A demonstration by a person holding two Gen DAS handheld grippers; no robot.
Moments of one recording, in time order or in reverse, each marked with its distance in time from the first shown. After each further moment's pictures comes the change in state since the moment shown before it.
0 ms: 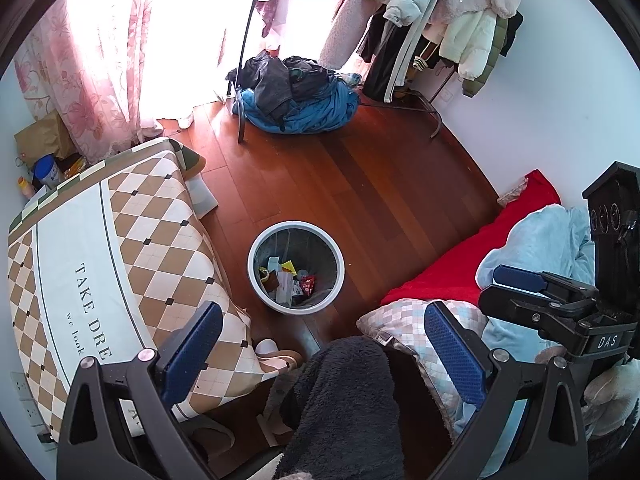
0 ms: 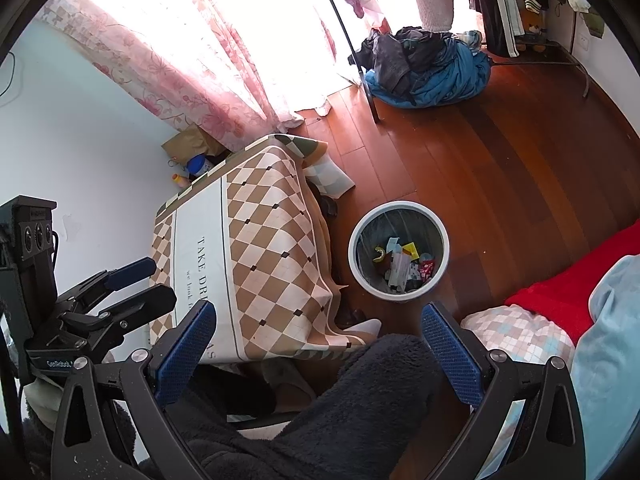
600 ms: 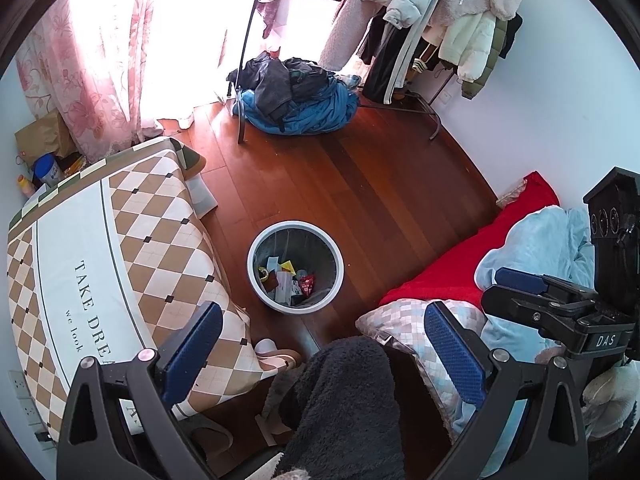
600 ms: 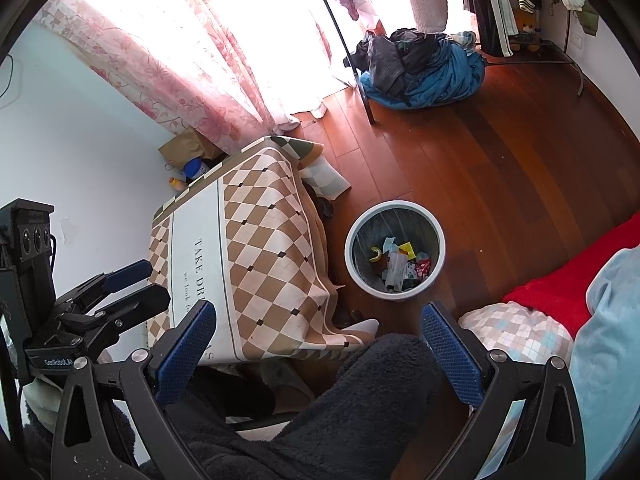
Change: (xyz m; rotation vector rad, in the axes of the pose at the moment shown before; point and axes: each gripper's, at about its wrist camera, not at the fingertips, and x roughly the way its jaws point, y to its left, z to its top) left arm -0.002 0.001 -0.004 0.004 -0.002 -0.004; right arm -0.004 -0.001 -0.011 0.009 -0.019 -0.008
